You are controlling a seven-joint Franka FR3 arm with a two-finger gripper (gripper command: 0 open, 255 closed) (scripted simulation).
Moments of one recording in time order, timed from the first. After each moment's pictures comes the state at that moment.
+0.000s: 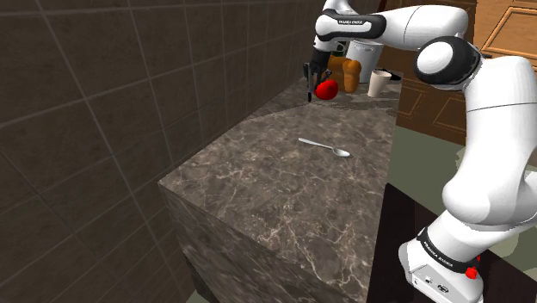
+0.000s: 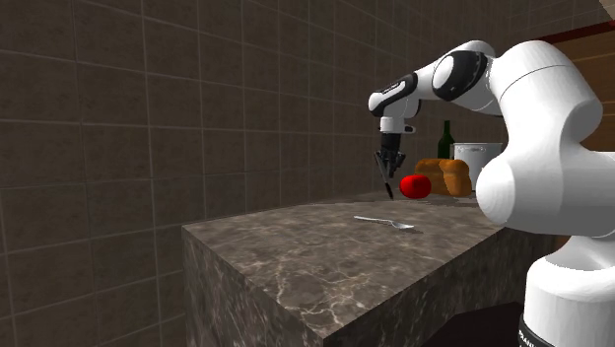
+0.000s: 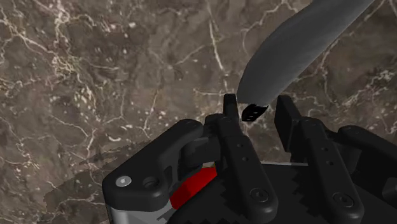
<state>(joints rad) -0.49 0.69 0.39 -1.08 -0.21 1.77 1.05</state>
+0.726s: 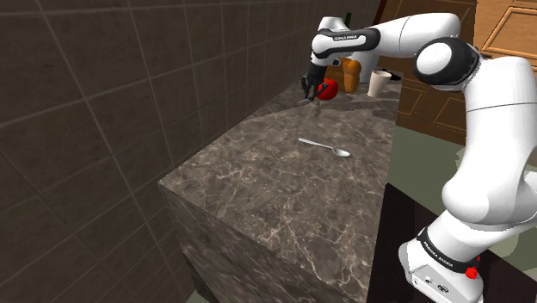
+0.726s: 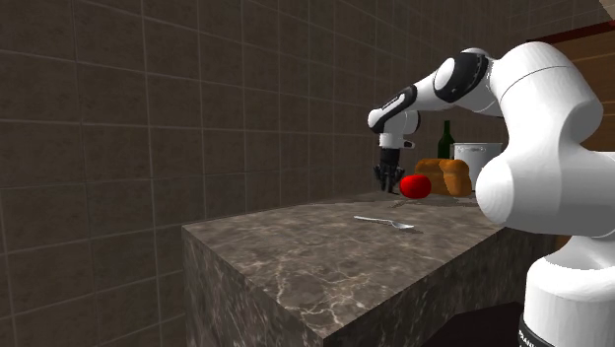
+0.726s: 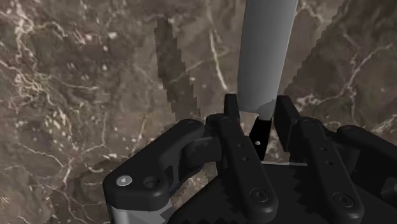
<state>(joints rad) -0.51 0.70 0.39 -1.21 -0.21 1.91 1.06</state>
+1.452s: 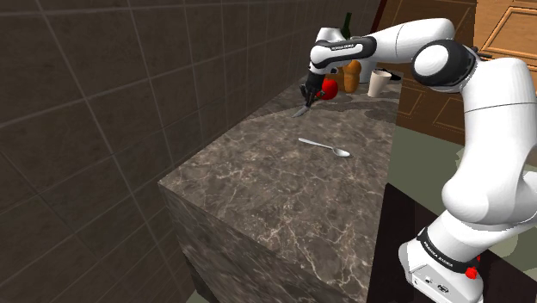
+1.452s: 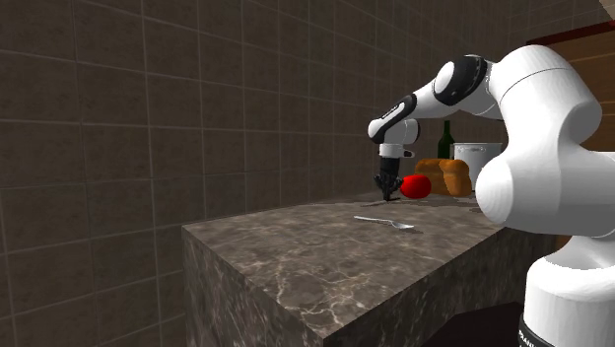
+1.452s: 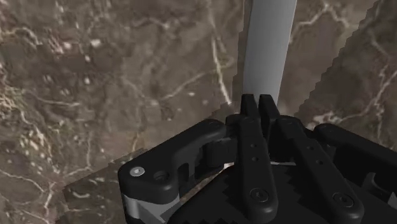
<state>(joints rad) -0.51 0.73 0.38 -1.27 -0.22 1.99 1.06</state>
